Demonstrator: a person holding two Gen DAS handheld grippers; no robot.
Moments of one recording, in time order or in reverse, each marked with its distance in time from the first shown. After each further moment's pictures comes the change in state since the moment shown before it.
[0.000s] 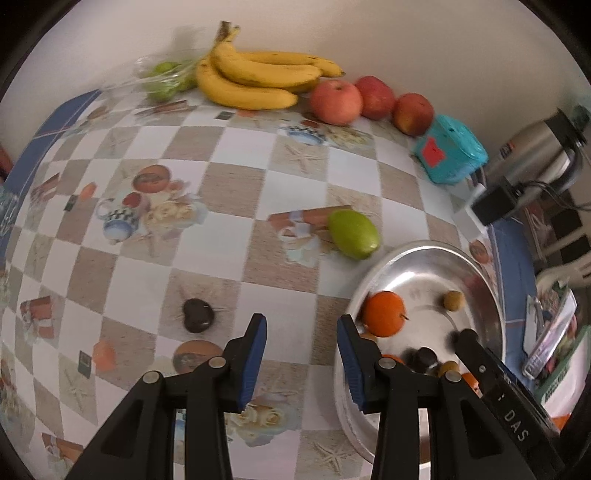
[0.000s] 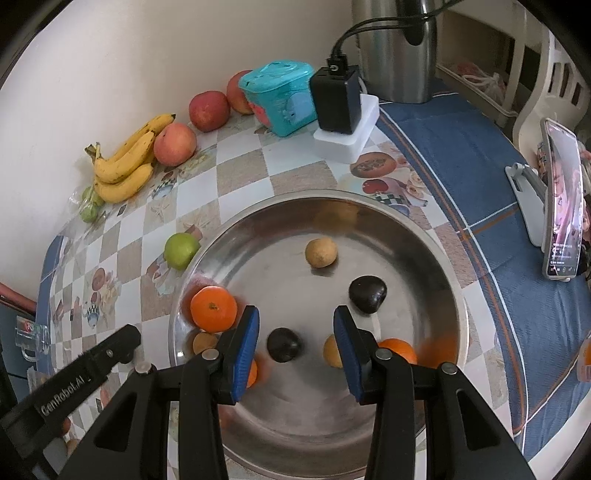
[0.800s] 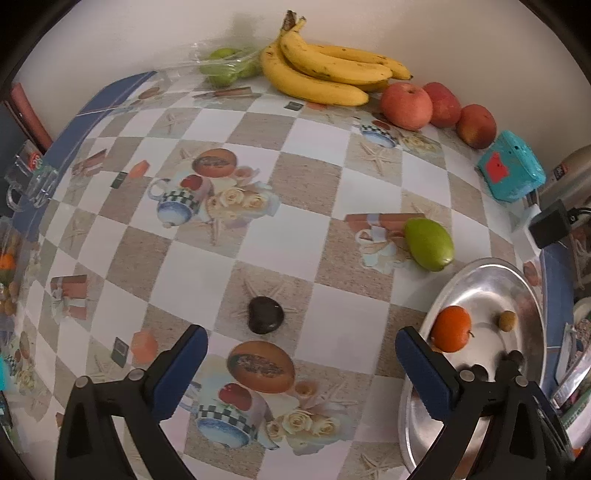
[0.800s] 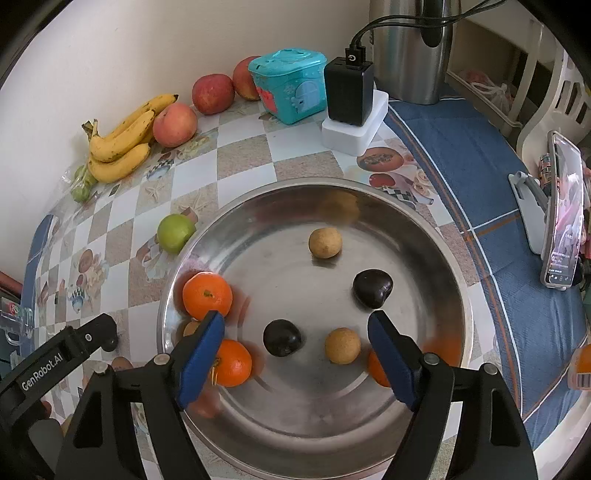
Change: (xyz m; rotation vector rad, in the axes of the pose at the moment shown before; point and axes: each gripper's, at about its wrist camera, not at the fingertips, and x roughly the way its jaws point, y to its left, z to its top) left arm 0.008 0.032 0.001 -0.091 -0.006 0.166; right arm 0.008 0.008 -0.002 -0.061 0.021 -0.054
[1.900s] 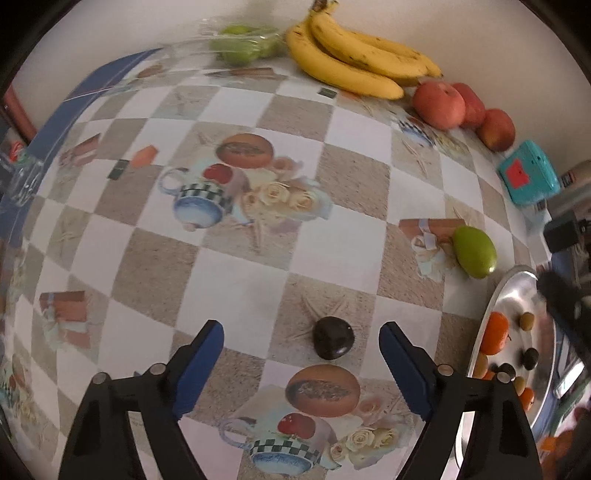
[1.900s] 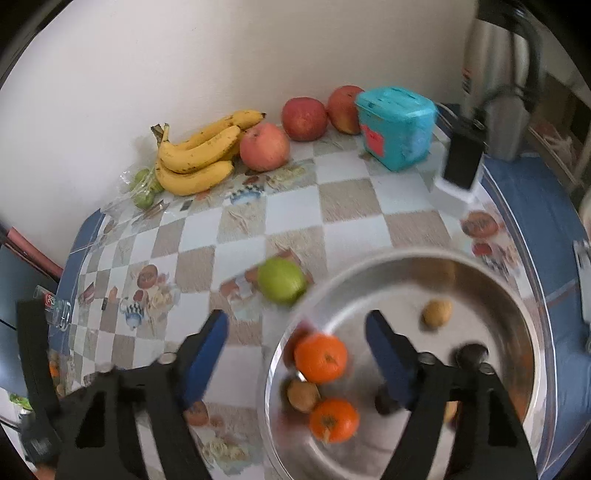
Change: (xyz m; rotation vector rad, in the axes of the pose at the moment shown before) left arm 0.031 0.050 0.014 0.021 0.072 -0.078; right arm 0.002 0.074 0.039 -0.135 -0.081 0.189
